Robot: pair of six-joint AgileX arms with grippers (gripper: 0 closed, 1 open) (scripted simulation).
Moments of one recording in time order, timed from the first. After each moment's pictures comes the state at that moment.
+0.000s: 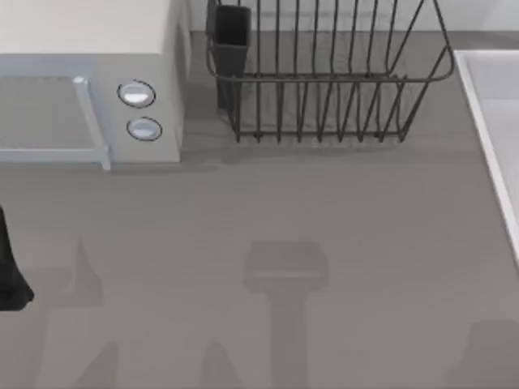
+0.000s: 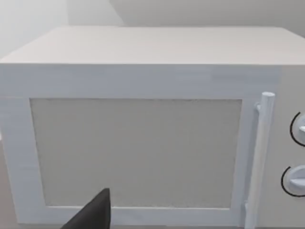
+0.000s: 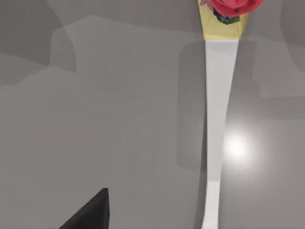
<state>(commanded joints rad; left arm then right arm) 0.00 0.00 0.00 0.00 0.00 0.00 -0.41 1.39 0.77 -0.96 -0.01 -1.84</state>
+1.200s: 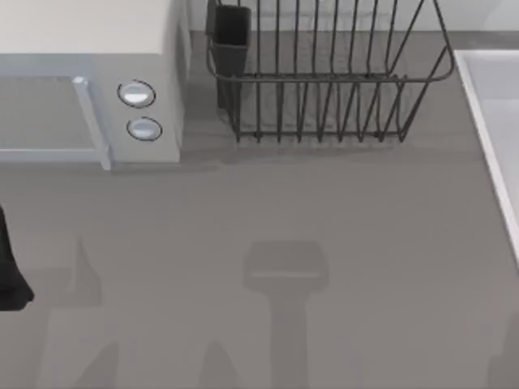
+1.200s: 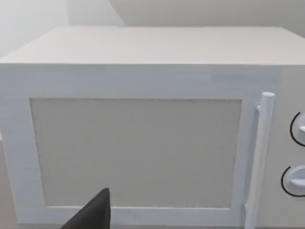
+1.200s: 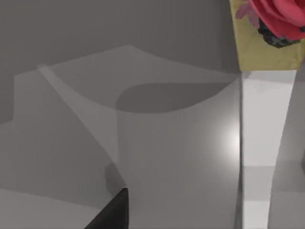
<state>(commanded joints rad) 0.00 0.00 0.00 0.00 0.00 0.00 -0.40 1.56 0.58 -0.58 -0.01 -1.83</state>
